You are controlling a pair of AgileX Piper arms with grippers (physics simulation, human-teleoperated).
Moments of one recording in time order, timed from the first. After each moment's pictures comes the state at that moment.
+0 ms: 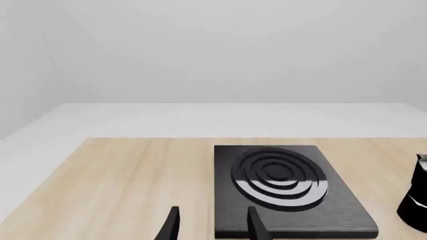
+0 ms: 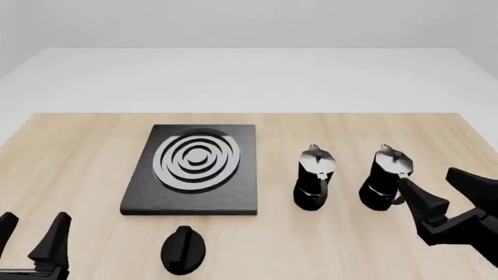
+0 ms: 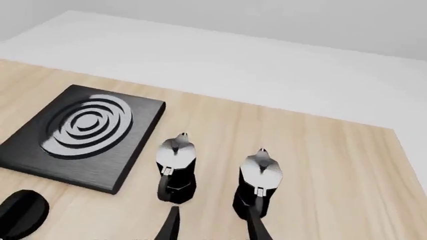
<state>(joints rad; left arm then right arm) 0.00 0.01 0.00 0.00 0.00 0.20 0.45 -0.43 0.31 -0.06</state>
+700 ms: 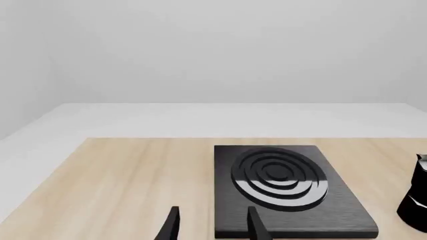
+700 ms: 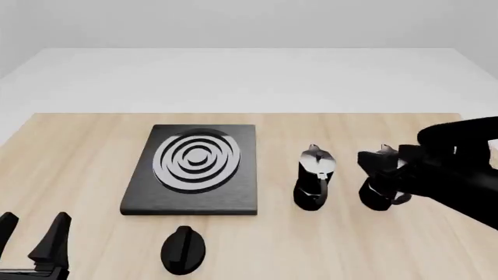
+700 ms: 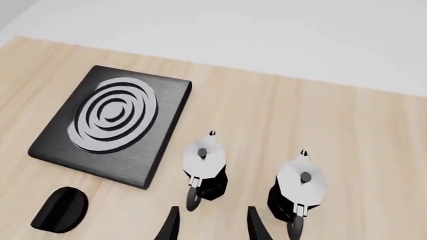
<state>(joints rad) 0.00 0.01 0.00 0.00 0.00 0.32 0.84 -0.68 0.40 0.08</state>
